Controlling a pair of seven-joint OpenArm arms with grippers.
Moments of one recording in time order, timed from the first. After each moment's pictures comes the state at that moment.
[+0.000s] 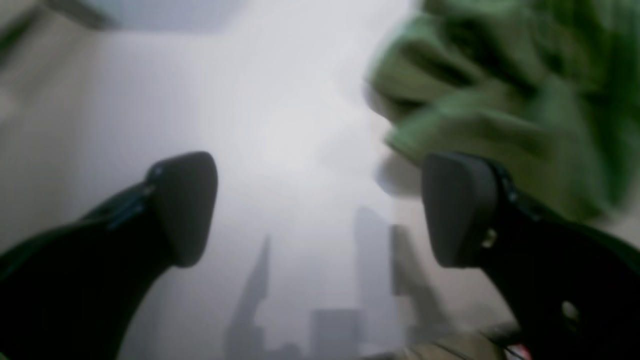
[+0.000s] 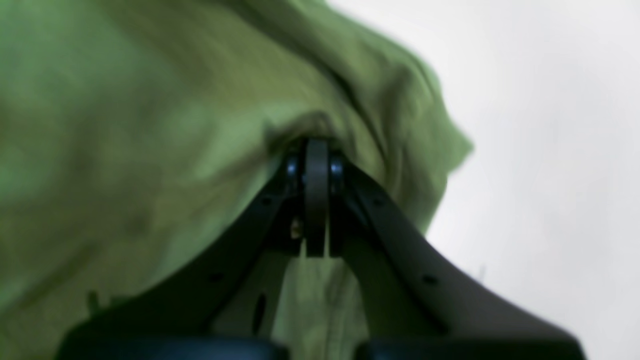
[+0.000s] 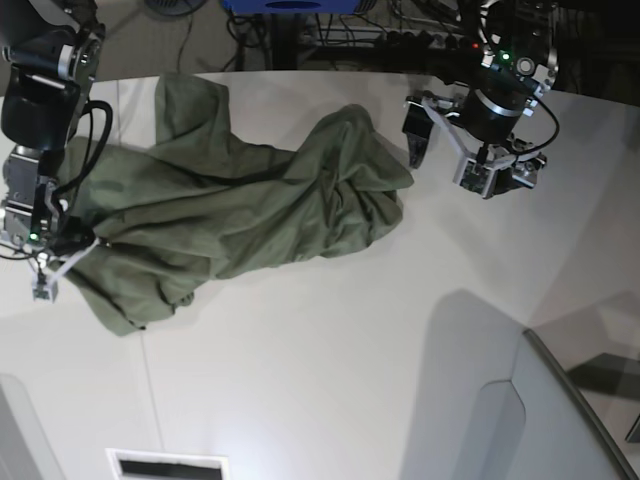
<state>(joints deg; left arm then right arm) 29.9 -16.1 -1.2 108.8 1.3 -9.5 29.5 14.4 10.9 22.0 51.8 -8.1 11.9 -35.1</state>
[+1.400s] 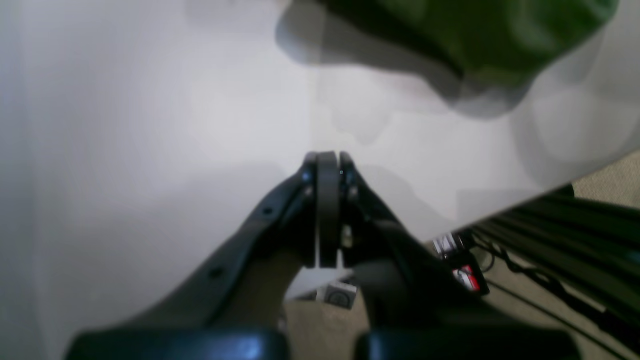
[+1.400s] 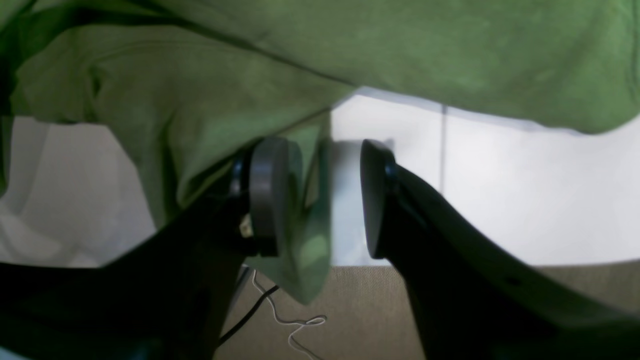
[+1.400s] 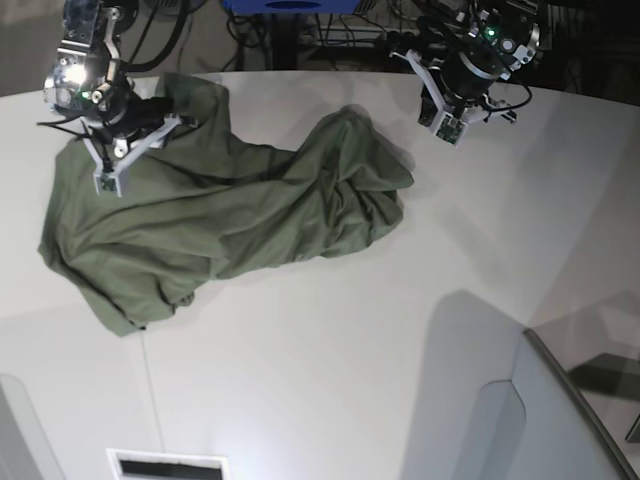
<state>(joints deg) 32.2 -20.1 6.4 96.4 -3.3 -9.3 23.4 -20.0 -4.8 15.6 97.3 5.2 12.1 -56.1</state>
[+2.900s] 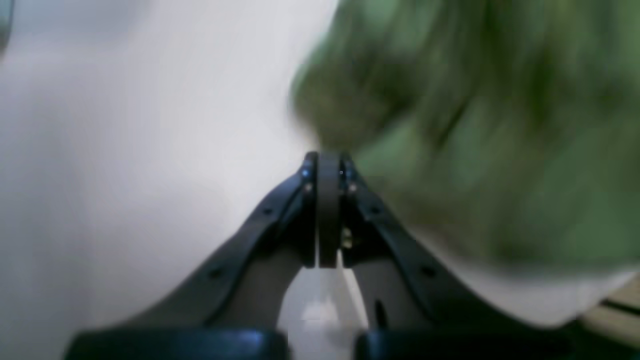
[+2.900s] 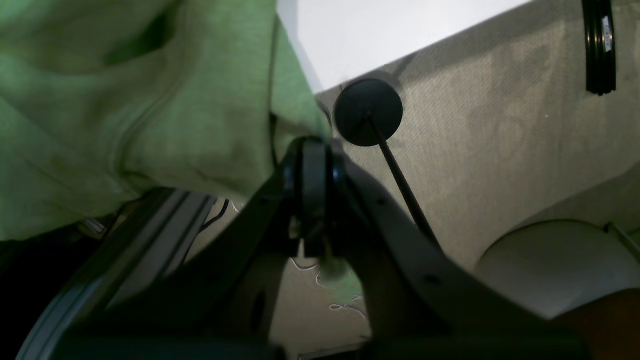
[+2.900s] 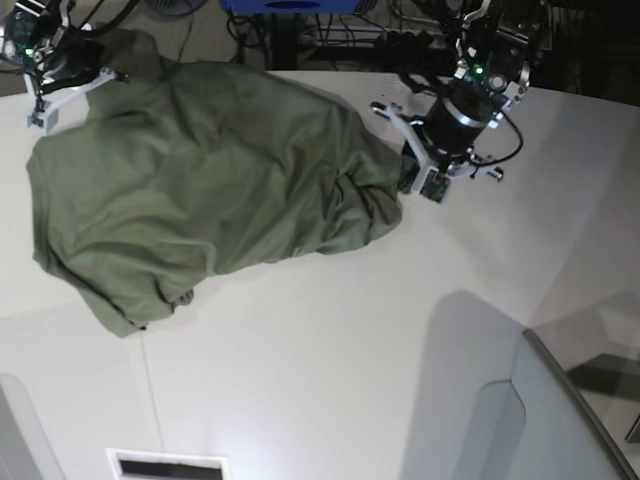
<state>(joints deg) 22.8 -17.2 10.8 101.5 -3.0 -9.1 23.9 -25.4 -6.1 34.8 101.1 5.8 11.8 -66.0</state>
